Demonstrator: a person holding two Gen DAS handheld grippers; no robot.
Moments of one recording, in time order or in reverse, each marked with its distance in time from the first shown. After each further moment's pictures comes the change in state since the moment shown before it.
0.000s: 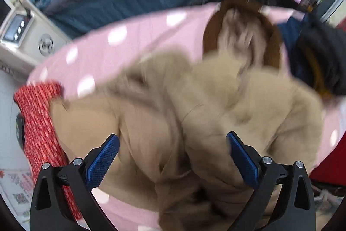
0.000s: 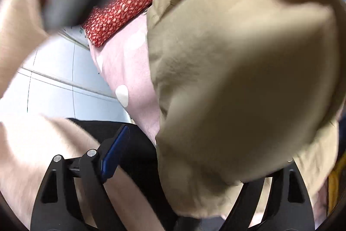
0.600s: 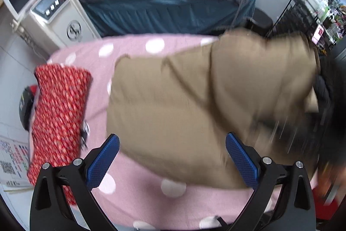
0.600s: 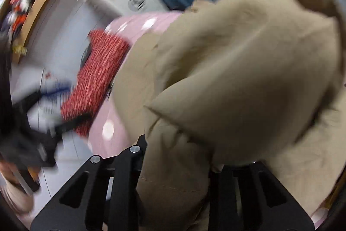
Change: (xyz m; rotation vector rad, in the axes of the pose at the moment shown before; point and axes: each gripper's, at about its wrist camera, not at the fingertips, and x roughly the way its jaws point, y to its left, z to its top) left arm -0.080 0.064 -0.006 -0.215 -0.160 0.031; right arm -0.008 -0.135 0.112 0.292 -0.172 0.070
